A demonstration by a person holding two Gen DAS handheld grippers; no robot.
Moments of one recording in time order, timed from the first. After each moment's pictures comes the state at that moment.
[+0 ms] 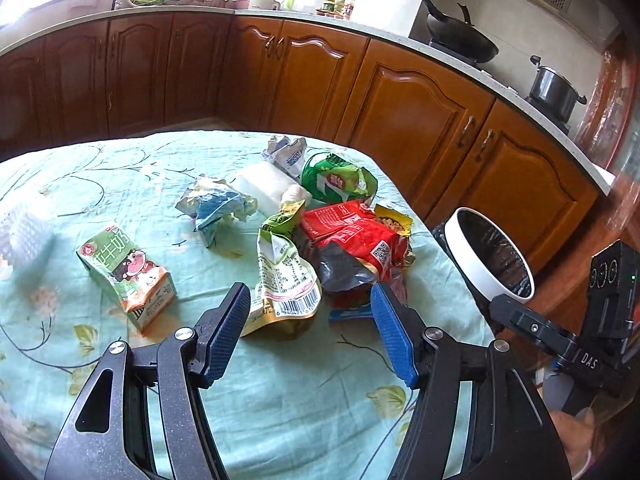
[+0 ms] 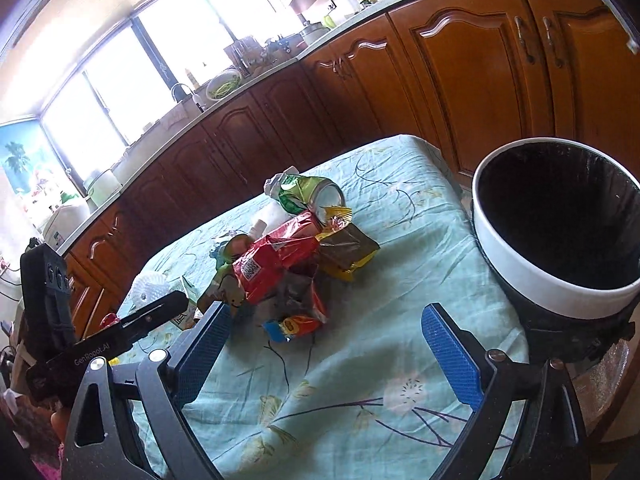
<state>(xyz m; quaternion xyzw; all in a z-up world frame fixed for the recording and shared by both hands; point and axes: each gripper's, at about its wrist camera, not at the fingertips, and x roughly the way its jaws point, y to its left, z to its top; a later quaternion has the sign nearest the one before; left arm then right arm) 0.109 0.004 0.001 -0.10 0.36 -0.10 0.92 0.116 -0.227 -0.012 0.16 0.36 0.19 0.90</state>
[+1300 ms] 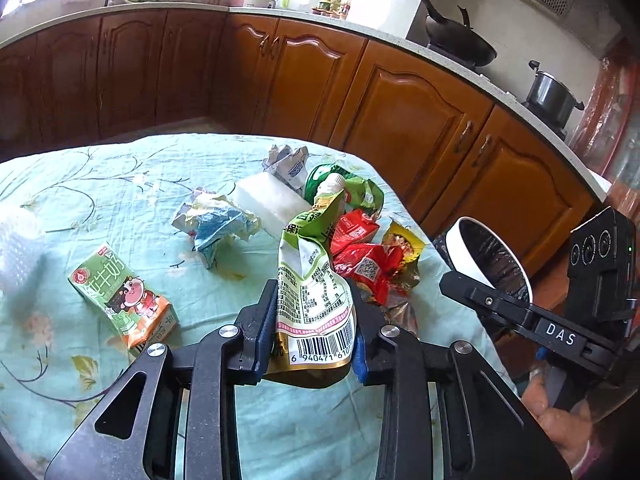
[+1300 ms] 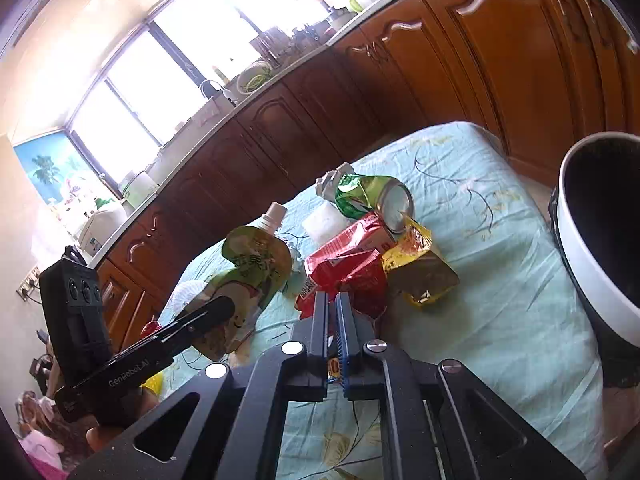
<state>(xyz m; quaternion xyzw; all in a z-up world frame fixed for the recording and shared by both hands) 0.127 0.020 0.012 -0.11 0.36 -0.12 0.92 0.148 -0.202 -0.015 0.20 0.40 0.26 0.86</state>
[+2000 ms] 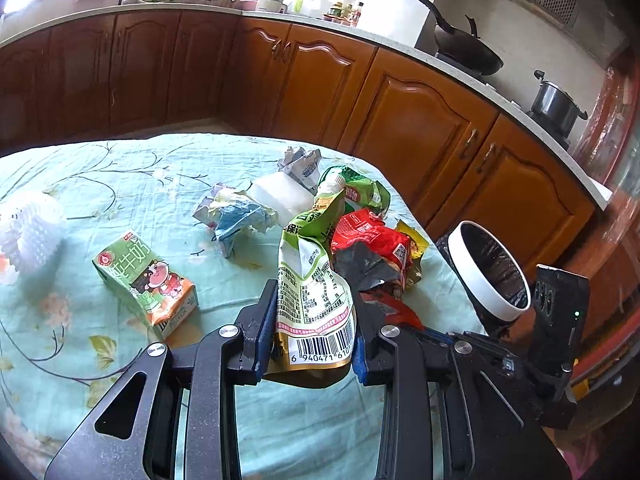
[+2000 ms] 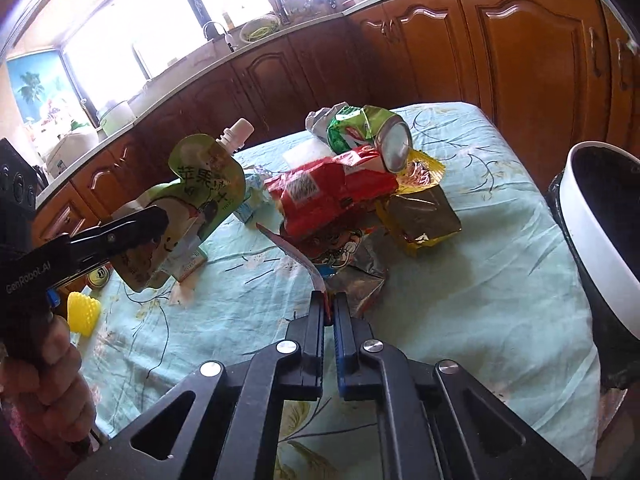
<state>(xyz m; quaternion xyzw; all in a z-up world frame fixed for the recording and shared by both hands) 0.108 0.033 0.014 -0.12 0.36 -0.10 0.92 0.120 -0.174 -0.038 0.08 0.40 0.24 0.88</state>
